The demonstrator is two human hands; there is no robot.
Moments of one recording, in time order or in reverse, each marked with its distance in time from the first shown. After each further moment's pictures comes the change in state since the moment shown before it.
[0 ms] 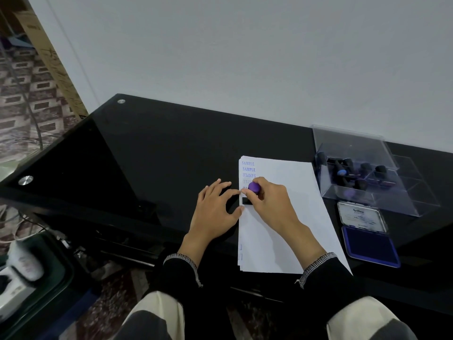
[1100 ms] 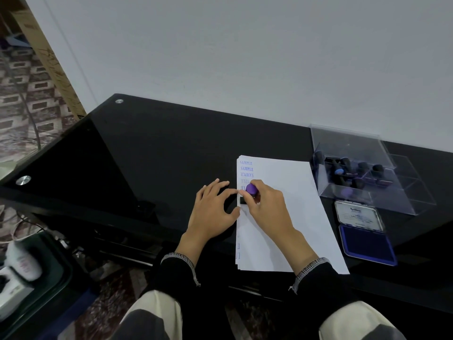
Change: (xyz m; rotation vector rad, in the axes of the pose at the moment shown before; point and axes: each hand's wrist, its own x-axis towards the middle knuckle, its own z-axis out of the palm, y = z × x) left_hand -0.001 0.000 -0.001 -0.011 -0.002 0.001; right_hand -0.010 0.004 0.014 -0.003 0.078 -0.013
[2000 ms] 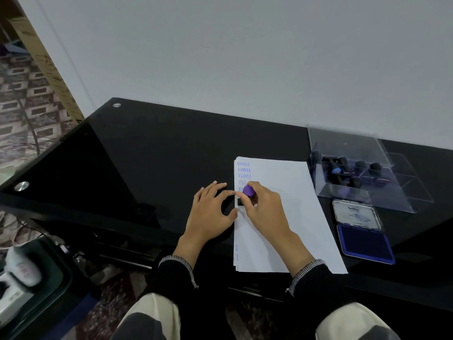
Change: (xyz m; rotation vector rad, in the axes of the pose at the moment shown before) left_hand -0.001 0.000 0.001 -0.008 0.016 0.014; right_hand -0.002 0.005 0.004 0.050 0.033 -0.003
